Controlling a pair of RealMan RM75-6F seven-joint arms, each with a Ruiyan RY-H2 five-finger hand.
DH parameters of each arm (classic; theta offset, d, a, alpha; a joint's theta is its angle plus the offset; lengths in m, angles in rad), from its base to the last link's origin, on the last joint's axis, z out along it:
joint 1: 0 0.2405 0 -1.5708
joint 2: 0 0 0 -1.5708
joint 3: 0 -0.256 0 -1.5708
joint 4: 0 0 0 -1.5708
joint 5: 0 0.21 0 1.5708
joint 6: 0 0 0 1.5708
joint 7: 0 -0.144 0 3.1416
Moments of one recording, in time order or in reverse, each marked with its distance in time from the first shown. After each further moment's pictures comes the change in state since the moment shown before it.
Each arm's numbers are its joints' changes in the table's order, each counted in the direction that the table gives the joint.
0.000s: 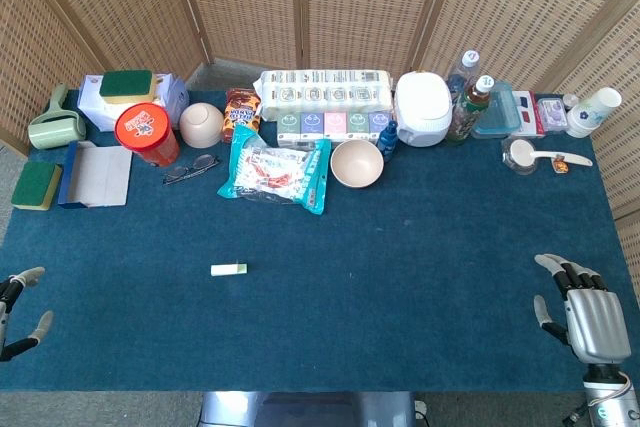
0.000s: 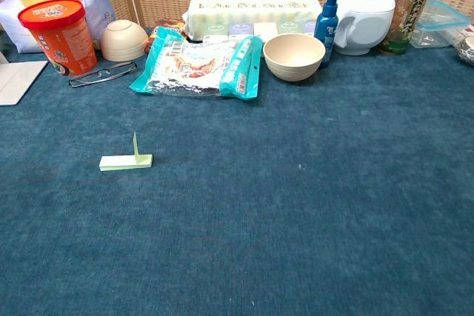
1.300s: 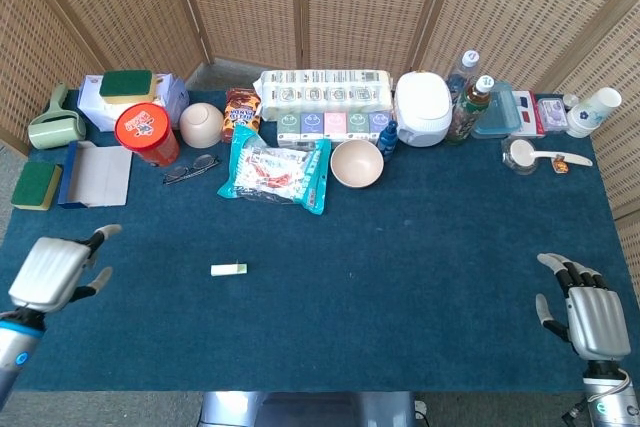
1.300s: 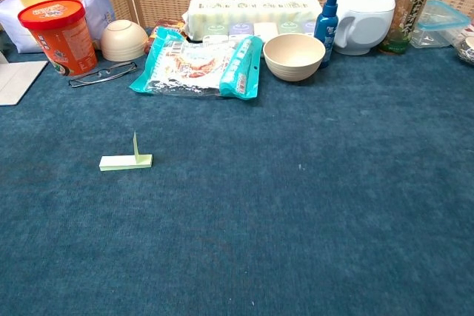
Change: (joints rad) left arm -0.309 0.046 0.117 0.095 -0.047 0.360 -0.207; right arm 0.003 -0.016 -0.010 -0.023 0.033 0.018 -0.012
